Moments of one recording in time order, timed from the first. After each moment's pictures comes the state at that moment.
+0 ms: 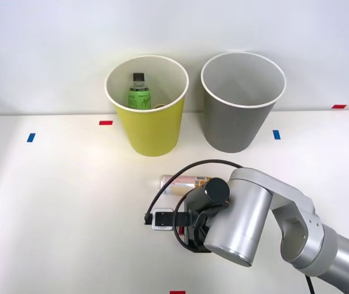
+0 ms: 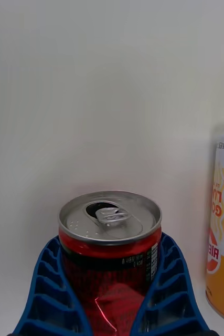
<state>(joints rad) -0.51 -0.47 0.88 -2.00 -0.44 1.44 2.01</state>
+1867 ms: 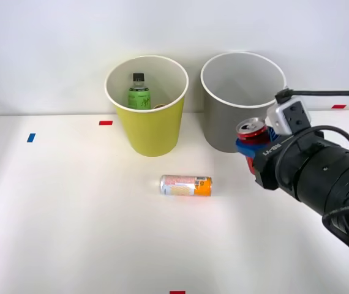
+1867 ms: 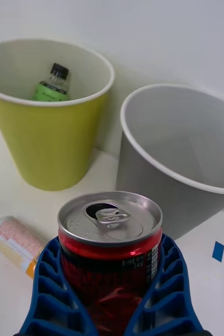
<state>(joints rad) 0.00 -0.55 0.18 -2.62 -0.35 1.15 1.49</state>
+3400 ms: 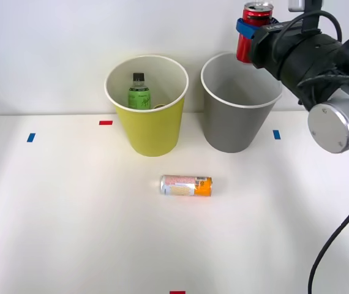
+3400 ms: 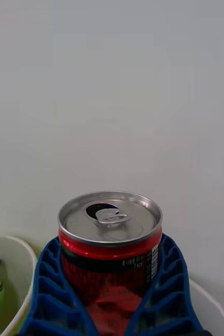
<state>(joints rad) -0.48 -0.43 0.09 -2.01 -0.36 0.67 1.40</state>
